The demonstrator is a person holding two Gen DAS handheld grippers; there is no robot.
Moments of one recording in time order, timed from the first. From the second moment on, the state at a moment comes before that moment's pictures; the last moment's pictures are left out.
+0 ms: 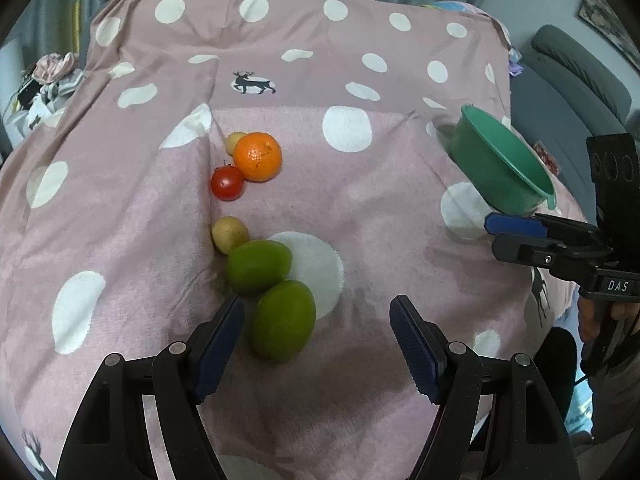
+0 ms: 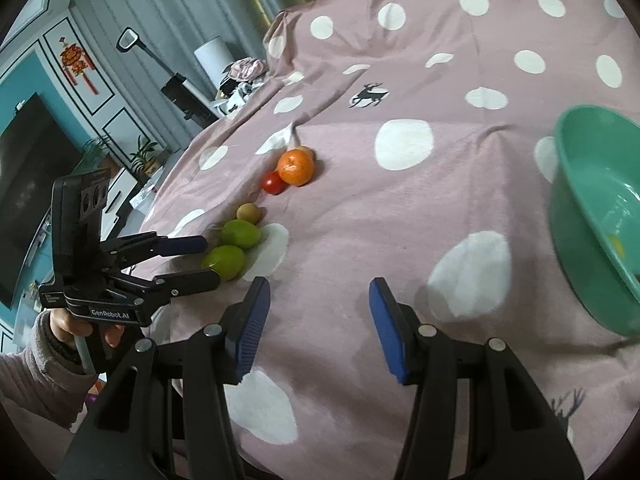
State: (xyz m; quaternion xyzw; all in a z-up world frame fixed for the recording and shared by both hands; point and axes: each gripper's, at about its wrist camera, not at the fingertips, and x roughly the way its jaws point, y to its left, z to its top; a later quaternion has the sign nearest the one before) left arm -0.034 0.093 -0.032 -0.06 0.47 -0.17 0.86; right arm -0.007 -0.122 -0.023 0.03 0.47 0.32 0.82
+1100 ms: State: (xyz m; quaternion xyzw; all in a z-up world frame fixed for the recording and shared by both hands) left arm -0.047 0.093 -0.041 -0.07 0.49 -0.22 0.84; right arm 0.054 0.014 -0.067 -0.02 0.53 0.45 0.72
